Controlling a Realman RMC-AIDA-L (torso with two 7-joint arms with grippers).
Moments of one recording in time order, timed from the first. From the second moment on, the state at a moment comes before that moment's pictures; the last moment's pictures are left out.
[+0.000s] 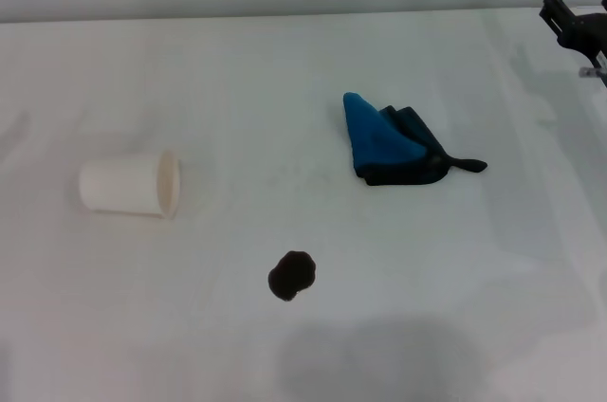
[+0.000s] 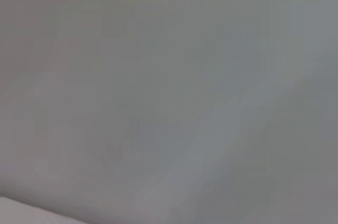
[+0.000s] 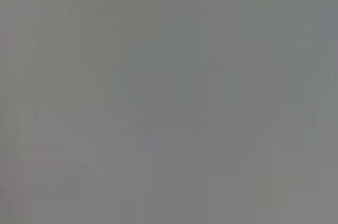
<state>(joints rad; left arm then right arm) -0.66 -1.95 2.84 -0.67 -0.69 1.51 -1.71 0.59 2.02 -0.24 0.06 2.17 0.96 -2.84</state>
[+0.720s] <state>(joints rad) -1.05 -1.87 2.85 -0.75 -0.20 1.62 -1.69 0.56 2.02 -0.24 0.05 2.17 0.98 -2.84</state>
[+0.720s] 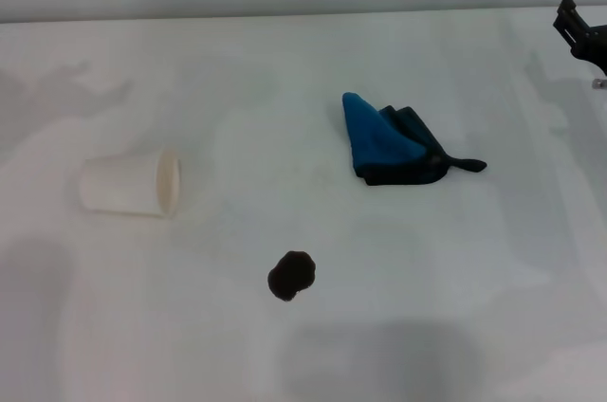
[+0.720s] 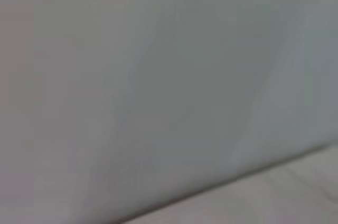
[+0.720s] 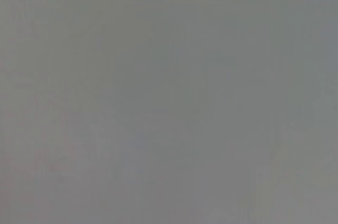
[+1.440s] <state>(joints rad) -1.20 -1.83 2.85 -0.69 0.23 1.71 -1.31 0.55 2.02 -0.24 0.05 2.17 0.98 -2.80</state>
